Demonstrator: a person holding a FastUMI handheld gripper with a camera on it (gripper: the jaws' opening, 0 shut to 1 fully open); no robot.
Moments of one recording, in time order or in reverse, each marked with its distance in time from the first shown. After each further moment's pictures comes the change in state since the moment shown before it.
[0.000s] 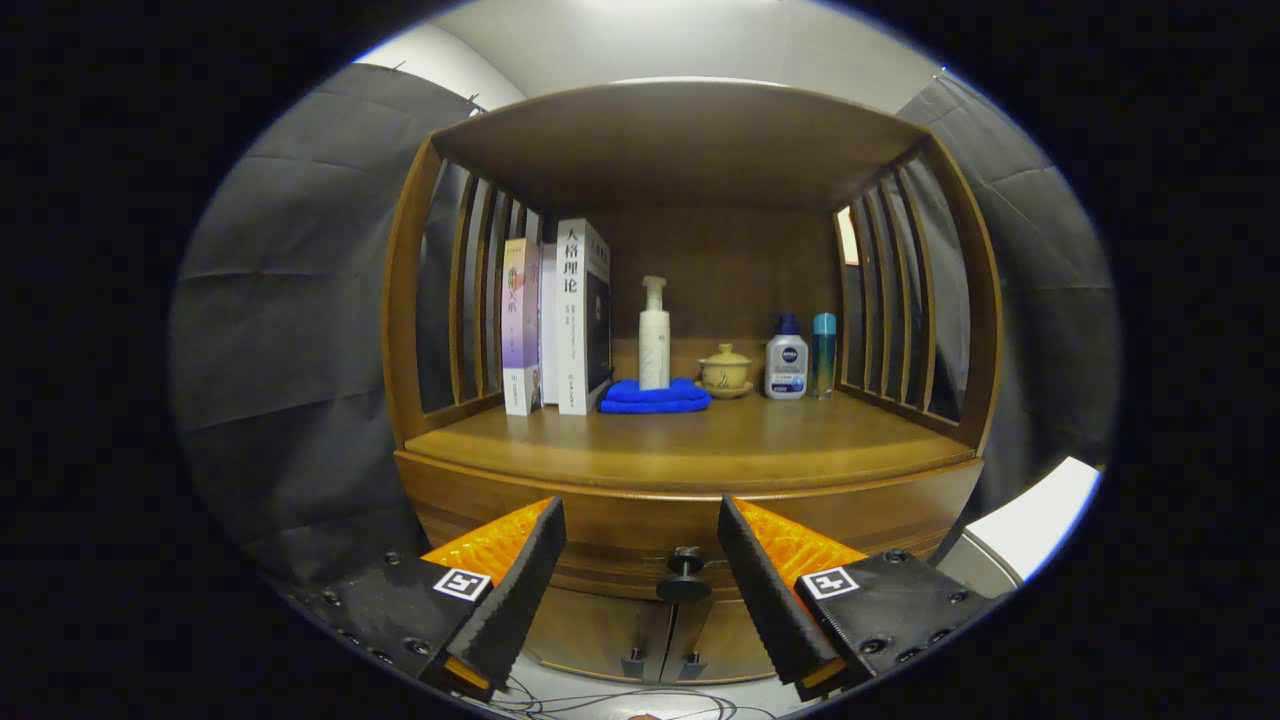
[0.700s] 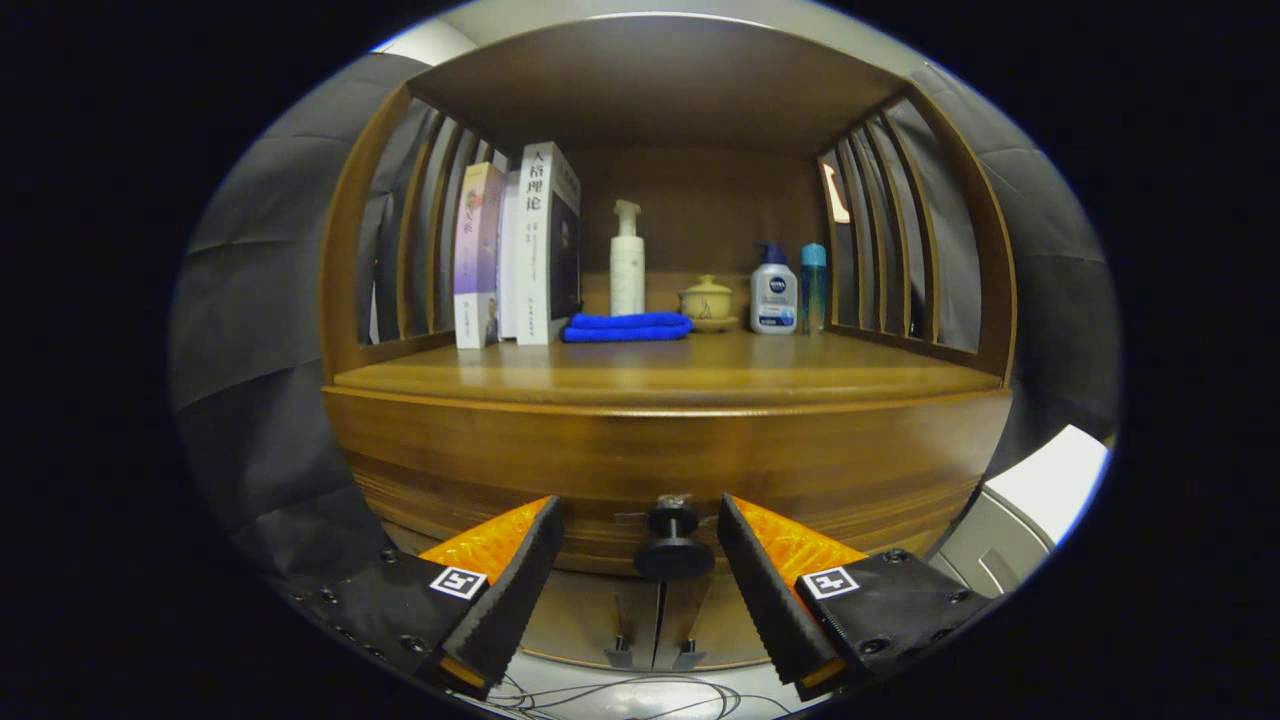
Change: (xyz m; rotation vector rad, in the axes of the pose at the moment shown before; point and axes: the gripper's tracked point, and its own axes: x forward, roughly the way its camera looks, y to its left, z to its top) arm 0.041 -0.019 -0.069 0.029 0.104 -0.082
